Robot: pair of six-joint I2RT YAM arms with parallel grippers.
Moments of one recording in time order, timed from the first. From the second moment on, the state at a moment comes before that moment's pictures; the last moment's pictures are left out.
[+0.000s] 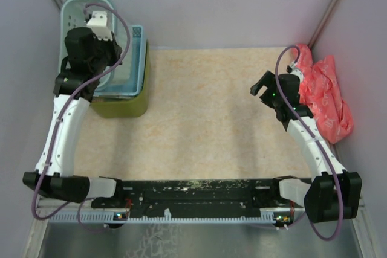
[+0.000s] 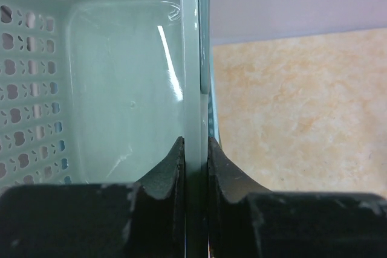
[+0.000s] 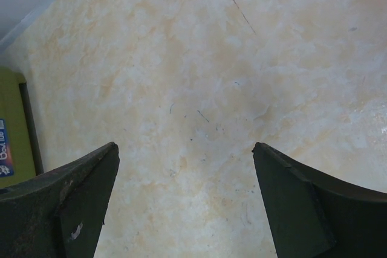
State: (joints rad) left arm -0.17 1.37 1.63 -0.57 -0.08 -0.02; right arm 0.11 1.14 0.89 -0.29 0.05 0.64
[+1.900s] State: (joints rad) left arm -0.54 1.83 1.55 -0.14 0.64 -0.54; right arm 0.11 0.91 0.95 -0.67 -0.31 0.49
